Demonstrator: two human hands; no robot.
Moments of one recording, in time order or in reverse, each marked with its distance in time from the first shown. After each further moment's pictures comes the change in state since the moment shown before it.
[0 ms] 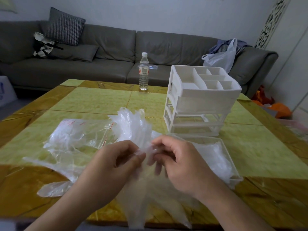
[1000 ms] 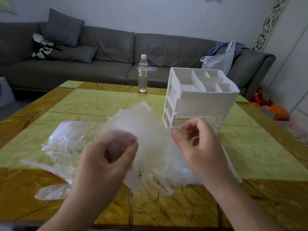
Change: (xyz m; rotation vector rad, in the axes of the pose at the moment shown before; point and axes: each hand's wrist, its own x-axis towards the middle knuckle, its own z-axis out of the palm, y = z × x) left_hand -0.005 0.018 0.006 -0.067 0.379 0.053; right_hand 0.002 0.003 -0.030 -0.160 0.487 0.053
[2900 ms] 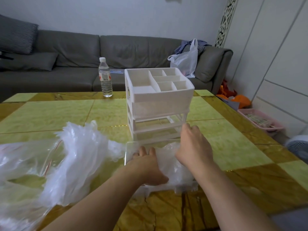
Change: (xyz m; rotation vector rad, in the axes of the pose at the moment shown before) left_hand 0.049 -0.031 0.206 0.970 -1.028 -0.179; right_hand 0.050 0.077 -0.056 -0.824 -0.075 0.275
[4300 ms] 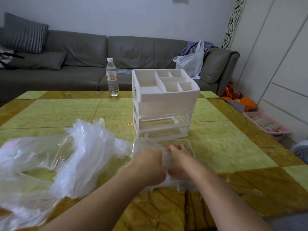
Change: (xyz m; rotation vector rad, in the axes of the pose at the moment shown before) left_hand -0.036 0.005 -0.015 -0.035 0.186 0.112; right_hand 0.003 -0.007 0.042 0.085 -0.589 0.020
